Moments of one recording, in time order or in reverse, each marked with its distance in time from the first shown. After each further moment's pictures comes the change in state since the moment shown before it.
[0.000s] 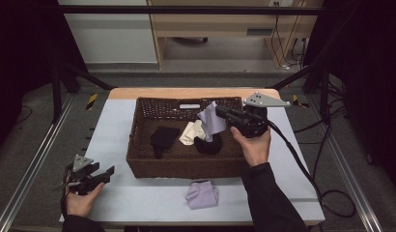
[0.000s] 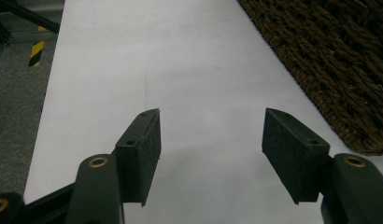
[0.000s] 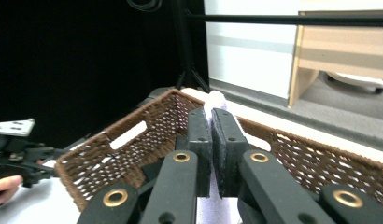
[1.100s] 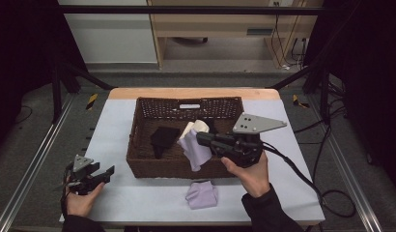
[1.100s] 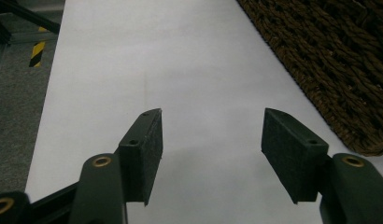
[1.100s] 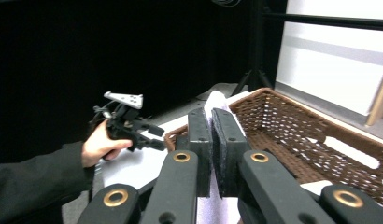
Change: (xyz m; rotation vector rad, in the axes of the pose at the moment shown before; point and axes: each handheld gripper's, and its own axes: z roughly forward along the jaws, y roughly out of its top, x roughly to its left) left arm -0.001 0.000 -0.001 -0.001 0.003 0.003; right arm 0.073 -0.001 -0.032 0.029 0.278 -0.081
